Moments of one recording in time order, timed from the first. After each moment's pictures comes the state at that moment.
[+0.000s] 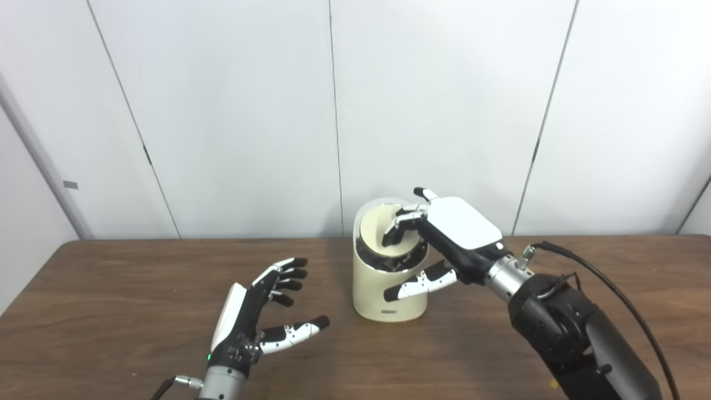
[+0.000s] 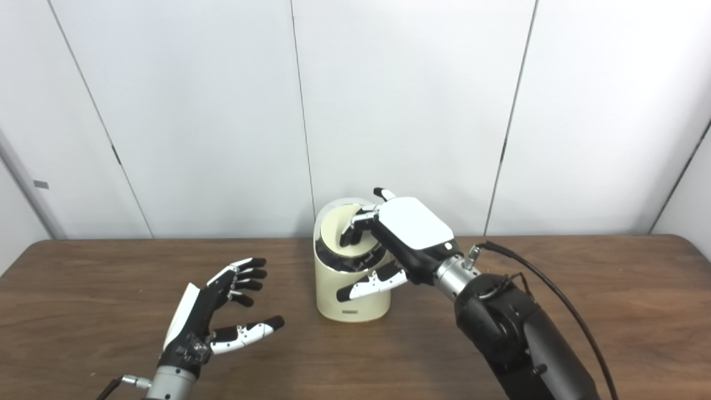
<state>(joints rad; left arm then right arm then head) -0.17 0.13 -0.05 -0.09 0.34 -0.05 0.03 -0.59 -0.34 0.33 -0.08 -0.78 -0.02 0.27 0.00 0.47</state>
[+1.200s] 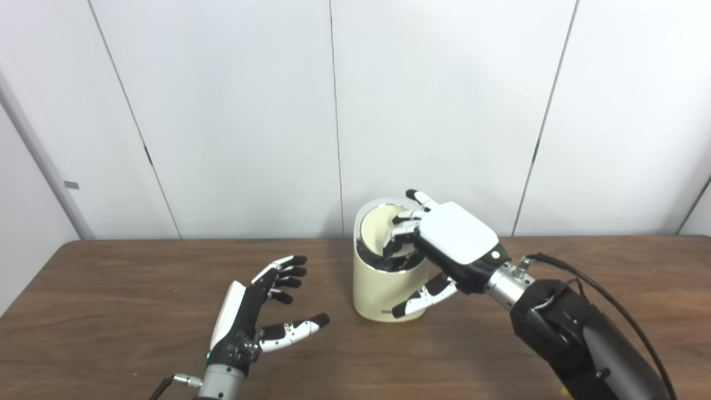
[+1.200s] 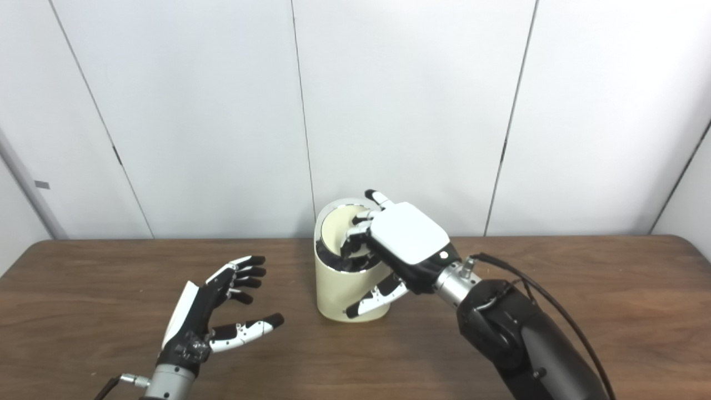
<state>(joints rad) -0.17 0.13 -0.05 -0.11 0.34 -0.02 0.03 -0.57 -0.35 0.33 -0.07 -0.81 -0.07 0.25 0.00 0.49</state>
